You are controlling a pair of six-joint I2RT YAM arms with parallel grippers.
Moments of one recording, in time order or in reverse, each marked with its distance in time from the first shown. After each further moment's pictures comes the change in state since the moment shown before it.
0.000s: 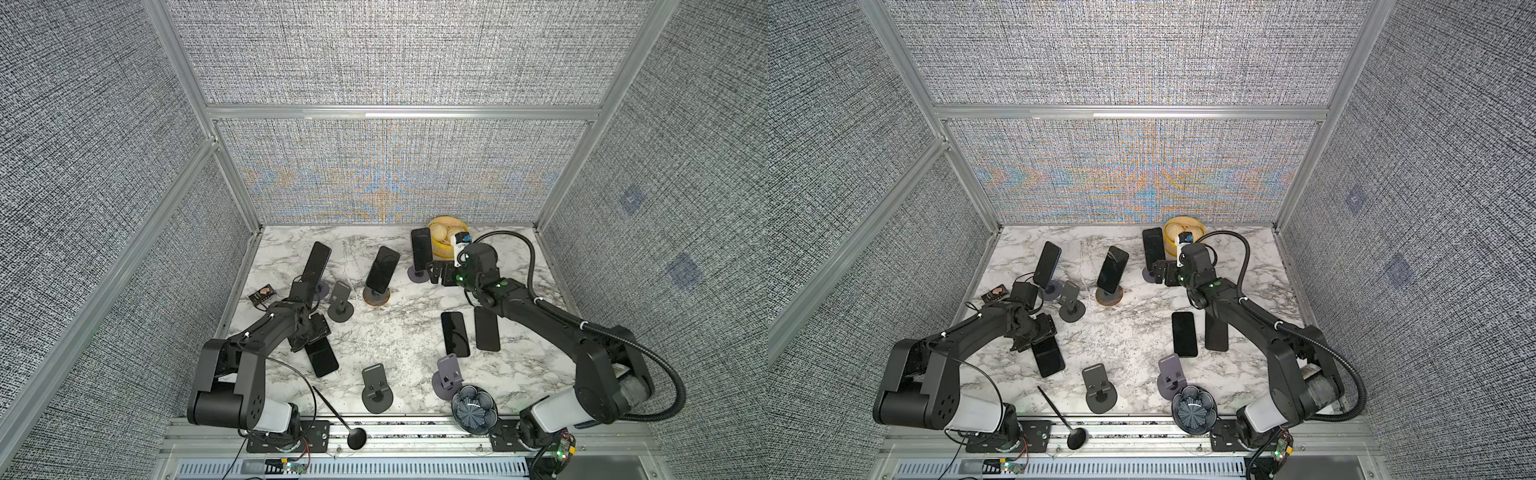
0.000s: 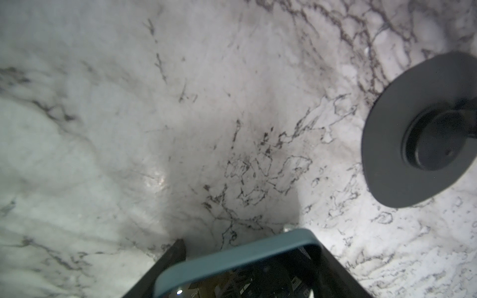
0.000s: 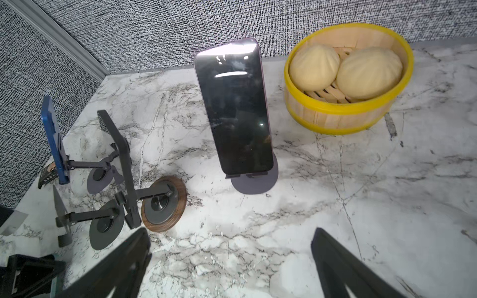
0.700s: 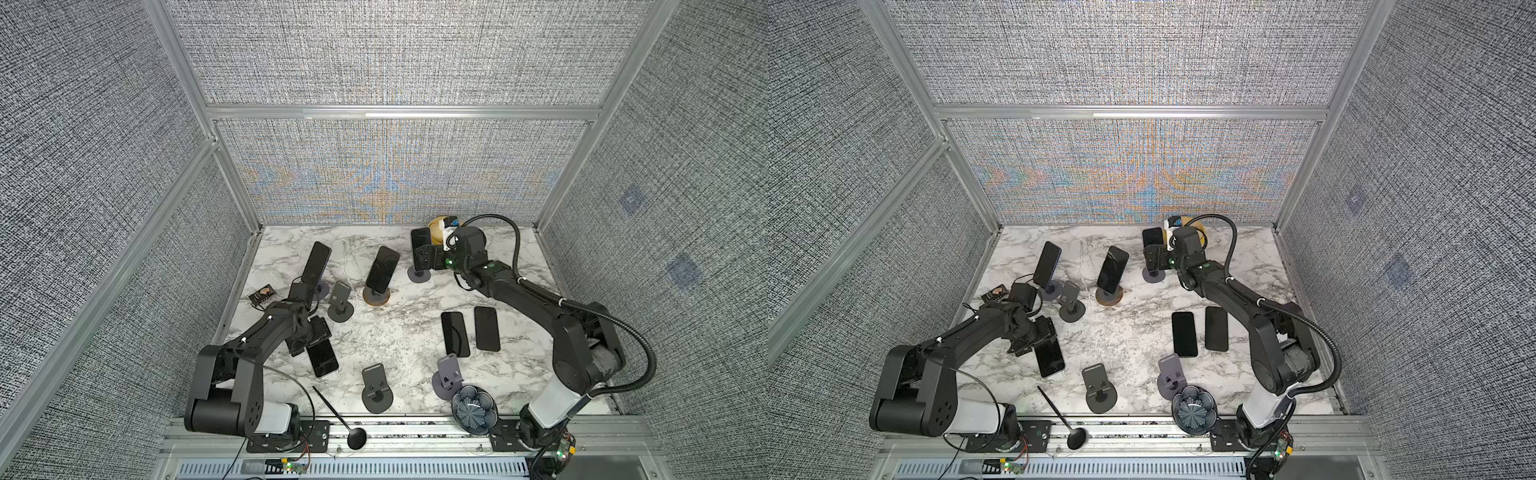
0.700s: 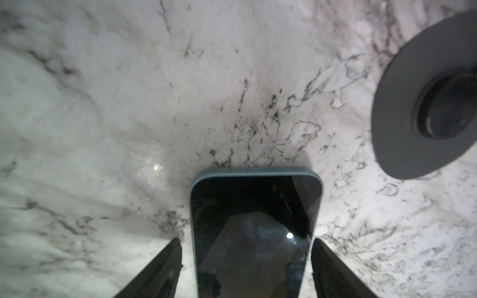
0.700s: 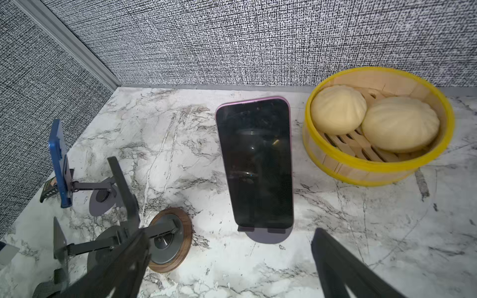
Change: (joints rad) left arm 0.000 -0.075 0.024 -0.103 0.019 0.000; right arm -0.007 0.177 0.217 0.010 -0.043 -0.056
